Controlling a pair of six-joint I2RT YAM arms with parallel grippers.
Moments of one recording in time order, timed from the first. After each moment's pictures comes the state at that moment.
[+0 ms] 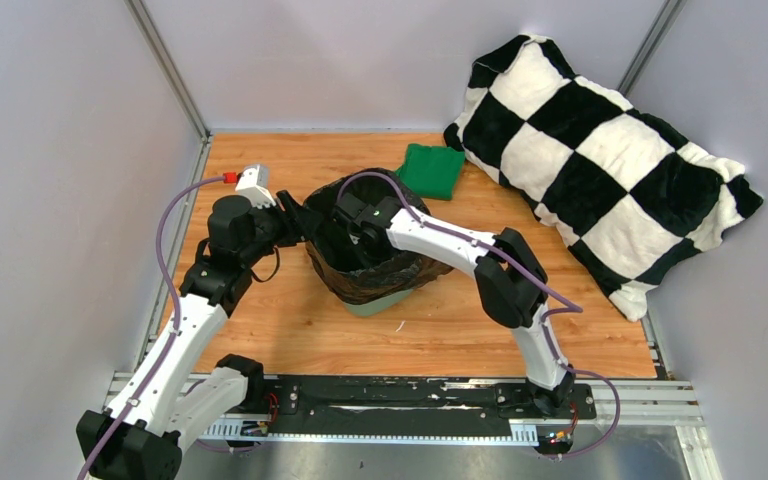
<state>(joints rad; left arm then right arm) -0.27 0.87 0.78 -0.21 0.16 -0.52 0.94 2.10 1.78 -1.00 0.06 0.27</state>
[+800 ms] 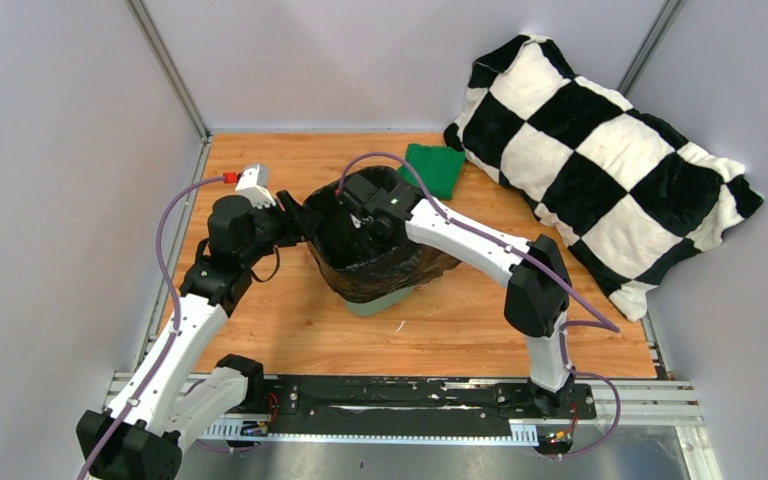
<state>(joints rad) -0.27 0.87 0.78 -0.21 0.16 -0.52 0.94 1.97 1.82 -1.05 0.06 0.27</state>
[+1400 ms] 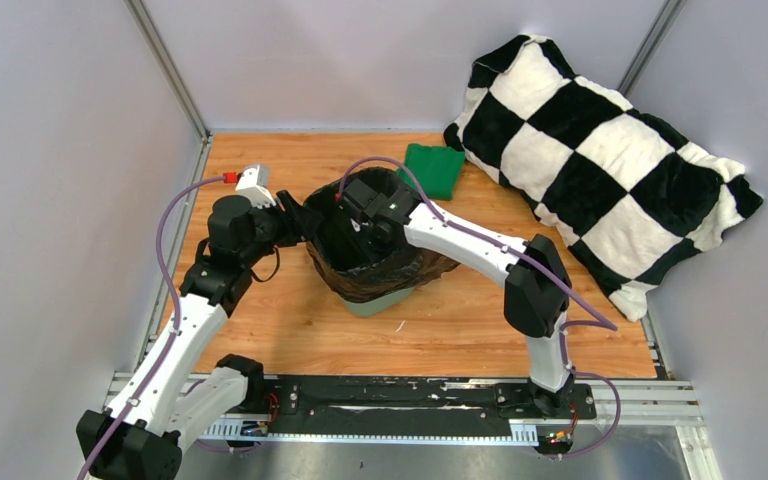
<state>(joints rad) -0.27 0.87 0.78 -0.21 0.16 -0.52 0.94 1.96 1.79 -1.00 0.06 0.28</state>
